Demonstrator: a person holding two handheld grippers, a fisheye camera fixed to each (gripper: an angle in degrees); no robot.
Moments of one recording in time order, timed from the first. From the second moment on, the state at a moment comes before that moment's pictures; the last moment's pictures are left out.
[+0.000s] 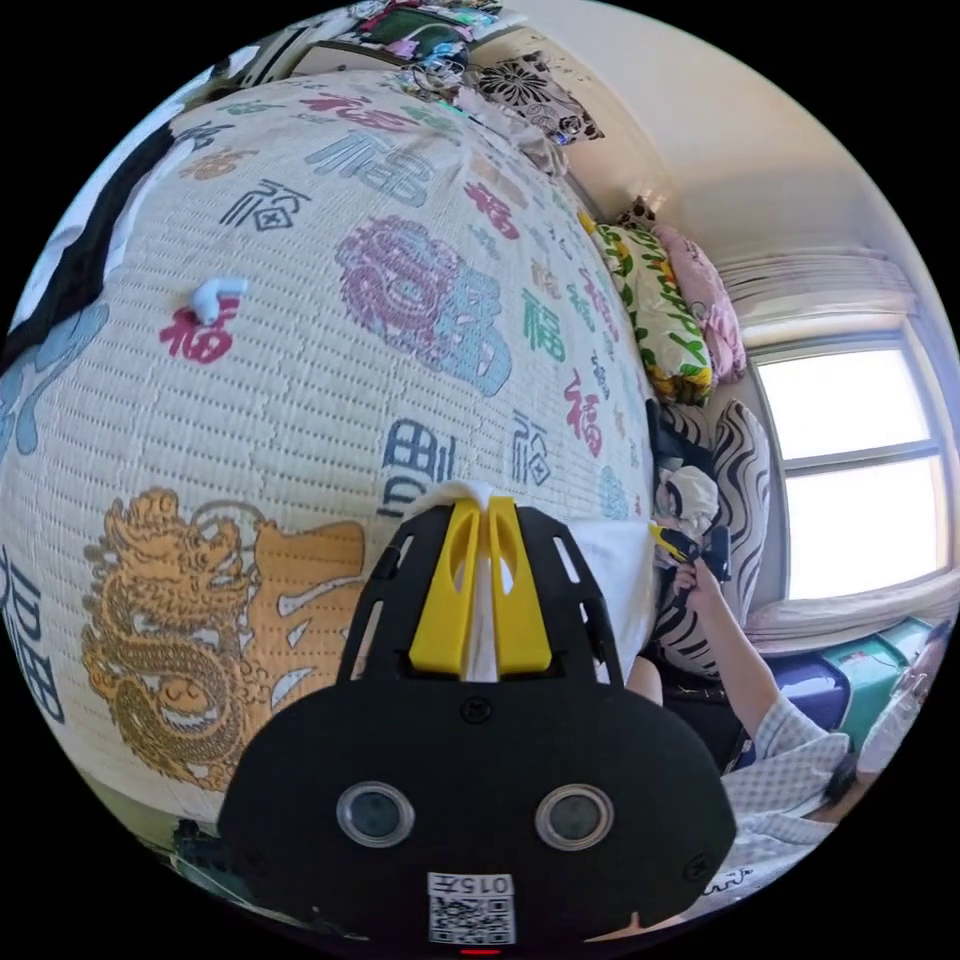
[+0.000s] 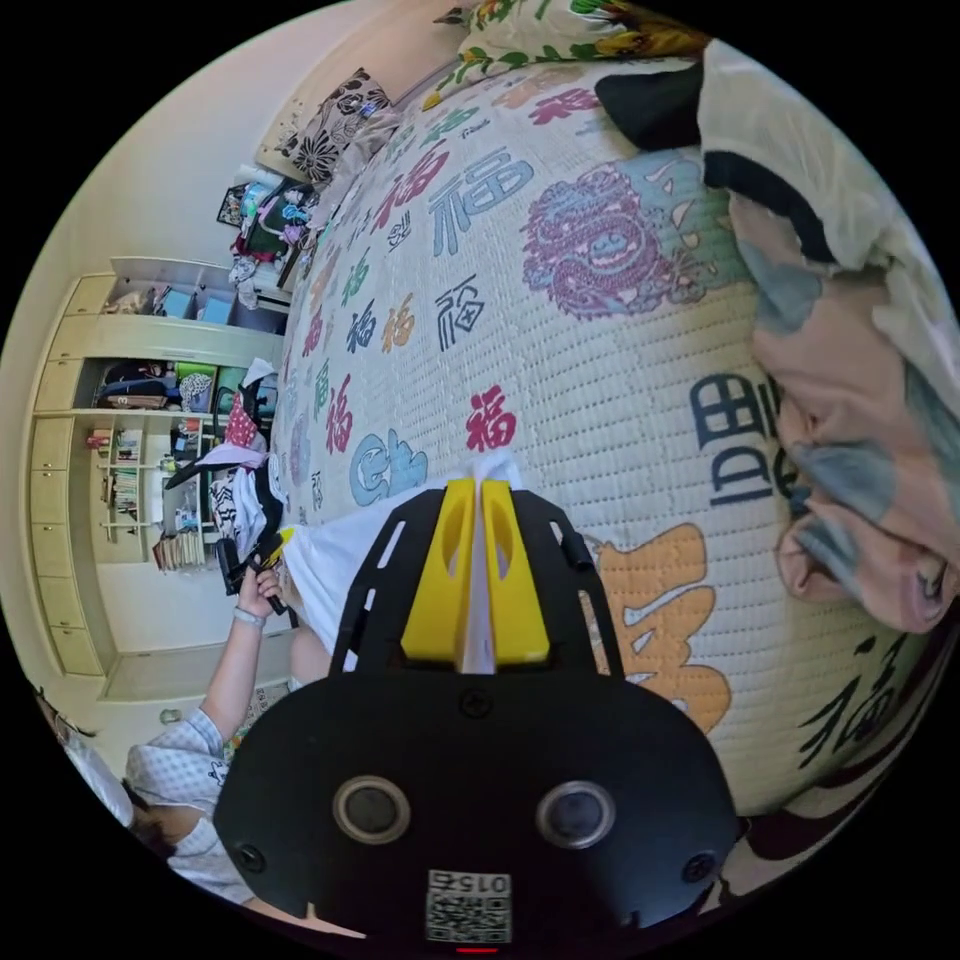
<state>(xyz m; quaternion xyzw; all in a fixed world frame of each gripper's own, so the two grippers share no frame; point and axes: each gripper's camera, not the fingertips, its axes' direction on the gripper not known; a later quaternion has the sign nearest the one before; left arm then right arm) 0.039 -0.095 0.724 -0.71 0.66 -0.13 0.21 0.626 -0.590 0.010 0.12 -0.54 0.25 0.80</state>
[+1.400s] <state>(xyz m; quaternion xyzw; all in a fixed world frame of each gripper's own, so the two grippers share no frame) -0.036 -0.141 0.585 -0.67 0.71 -0.07 0.20 0.236 -0.448 -0.100 0.20 -0.24 -0.09 0.94</state>
